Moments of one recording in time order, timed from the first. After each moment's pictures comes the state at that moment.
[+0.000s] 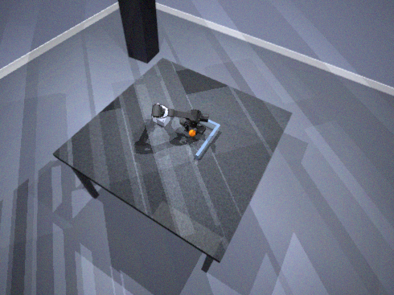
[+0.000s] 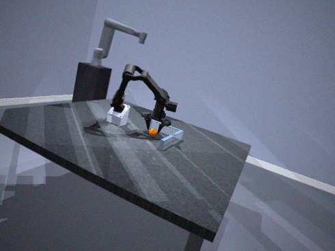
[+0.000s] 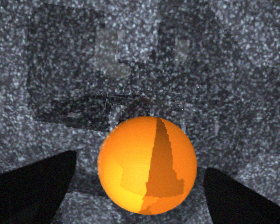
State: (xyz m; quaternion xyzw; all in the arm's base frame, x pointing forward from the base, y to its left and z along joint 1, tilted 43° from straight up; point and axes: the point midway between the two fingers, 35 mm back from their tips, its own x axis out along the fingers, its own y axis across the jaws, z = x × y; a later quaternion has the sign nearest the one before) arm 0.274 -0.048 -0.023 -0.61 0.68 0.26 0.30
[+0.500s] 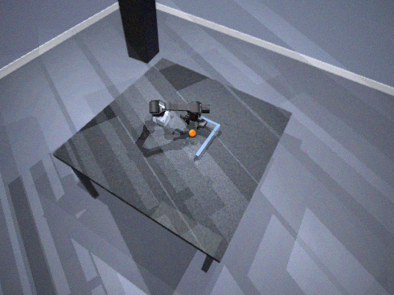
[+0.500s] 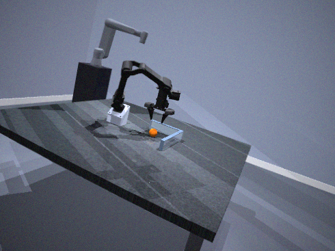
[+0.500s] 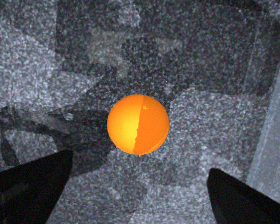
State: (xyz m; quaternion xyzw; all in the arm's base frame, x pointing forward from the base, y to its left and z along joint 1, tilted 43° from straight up) arm 0.281 0.000 0.027 -0.62 0.68 0.26 0.31
